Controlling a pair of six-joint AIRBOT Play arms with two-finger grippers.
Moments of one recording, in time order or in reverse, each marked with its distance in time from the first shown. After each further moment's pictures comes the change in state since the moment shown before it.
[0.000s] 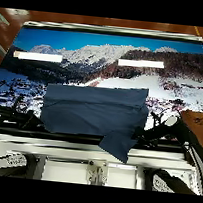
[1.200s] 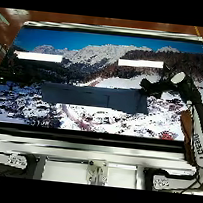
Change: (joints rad) left arm -0.235 -0.224 0.645 -0.150 0.182 -0.198; right arm 0.025 -0.370 0.781 0.016 -0.135 0.073
